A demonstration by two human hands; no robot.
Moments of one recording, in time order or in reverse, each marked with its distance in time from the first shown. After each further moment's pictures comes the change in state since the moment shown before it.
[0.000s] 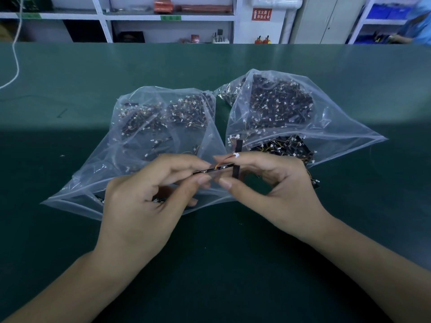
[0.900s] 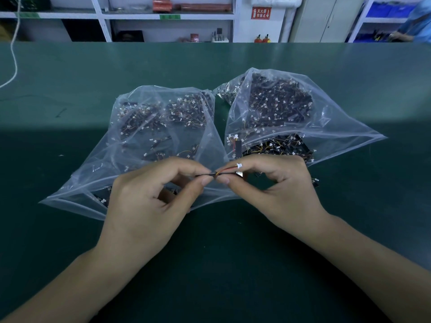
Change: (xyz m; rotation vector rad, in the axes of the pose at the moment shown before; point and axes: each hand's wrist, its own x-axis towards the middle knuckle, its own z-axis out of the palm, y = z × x) left_hand -0.003 0.014 0.003 0.173 0.082 0.179; right_hand 0.002 0.003 -0.002 -0.219 0.066 -0.119
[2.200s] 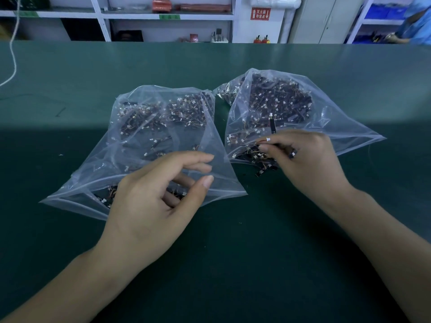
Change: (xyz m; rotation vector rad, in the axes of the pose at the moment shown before) left_hand 0.000 0.002 -0.002 0.053 -0.059 -0.017; right_hand 0.018 0.045 -0.053 -0.539 0.046 0.014
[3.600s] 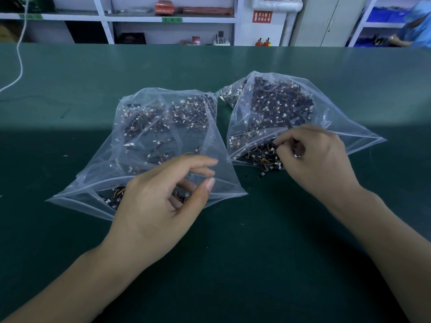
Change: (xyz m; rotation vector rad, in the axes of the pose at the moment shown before) left_hand 0.000 -0.006 0.000 0.000 -0.062 -0.013; right_hand 0.000 0.001 -0.009 -0.234 0.008 0.175
